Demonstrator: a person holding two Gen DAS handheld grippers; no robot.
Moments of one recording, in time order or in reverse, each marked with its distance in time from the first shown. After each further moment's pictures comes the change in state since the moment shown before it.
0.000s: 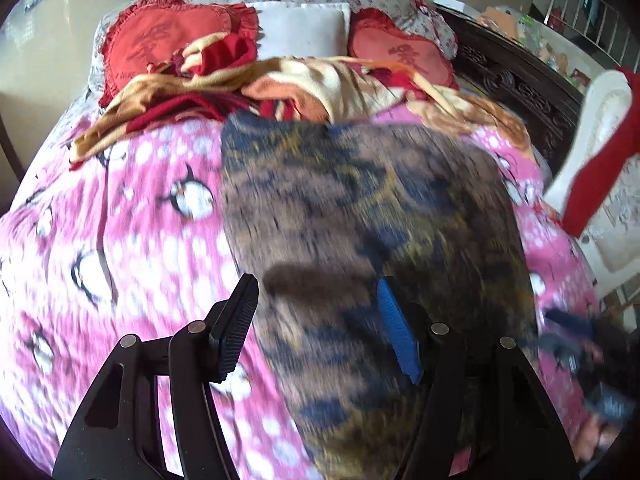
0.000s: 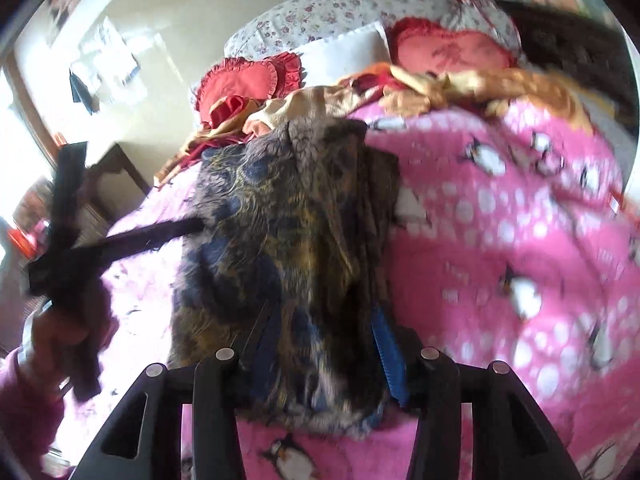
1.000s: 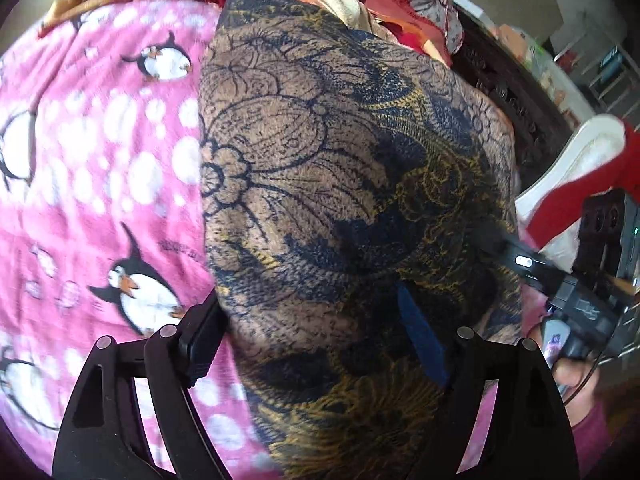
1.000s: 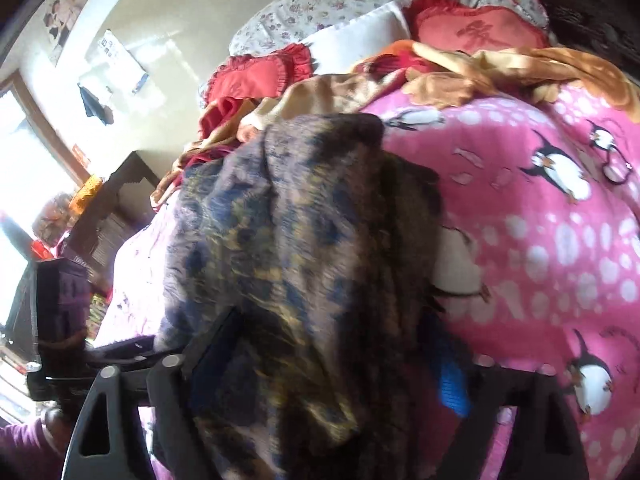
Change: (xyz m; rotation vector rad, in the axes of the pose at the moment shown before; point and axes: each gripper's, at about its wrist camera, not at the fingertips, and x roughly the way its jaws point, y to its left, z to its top) left arm 0.043 0.021 -0.035 -0.228 0.131 -0.231; right arm 0.076 -0.028 0.045 0.049 0.031 0.184
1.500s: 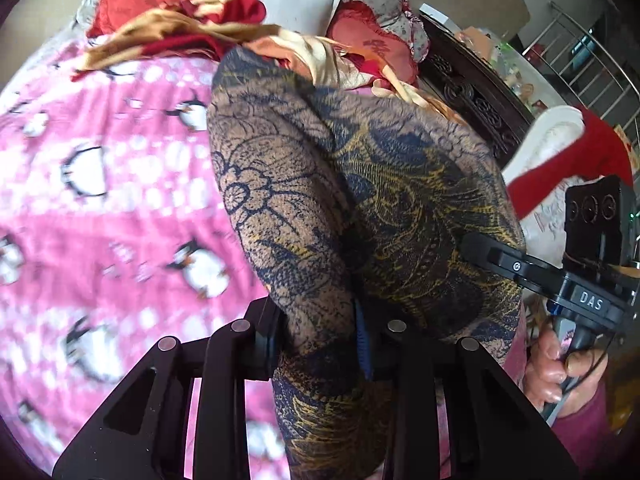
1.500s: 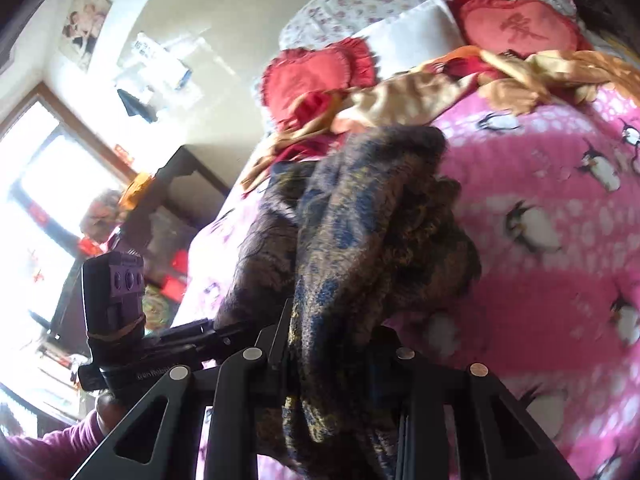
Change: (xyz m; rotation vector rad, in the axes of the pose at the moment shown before) left arm -0.107 0.008 -0.027 0.097 -0.028 -0.030; right arm -0.048 0.081 -0.014 0.025 0.060 0.173
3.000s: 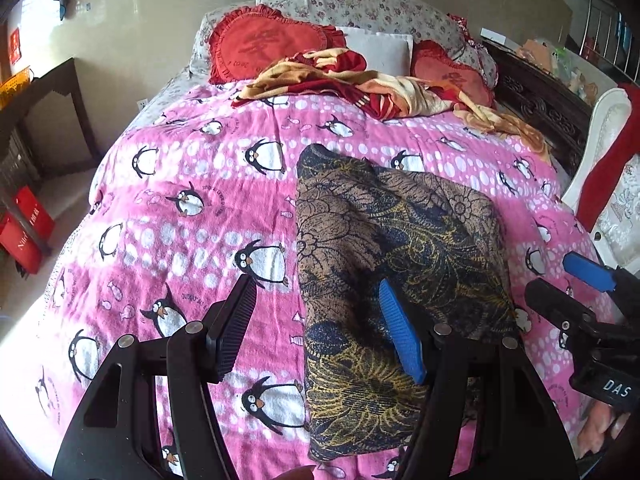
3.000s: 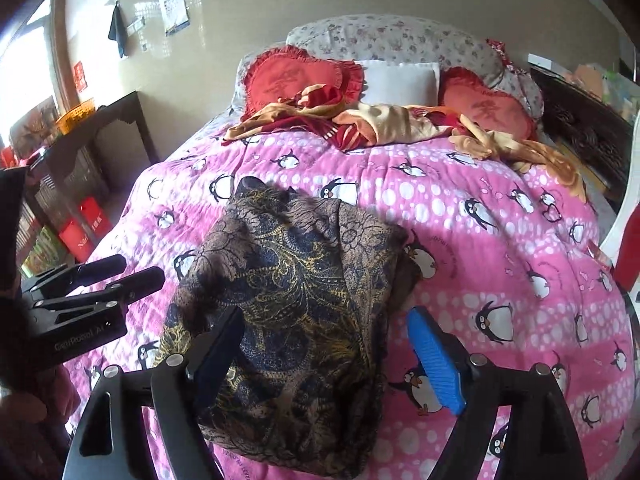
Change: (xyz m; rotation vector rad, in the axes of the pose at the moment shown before) left arm -0.081 0.003 -0.084 0.016 -0.218 0.420; right arm 0.003 0.118 -0.098 -0.265 -0.082 -0.480
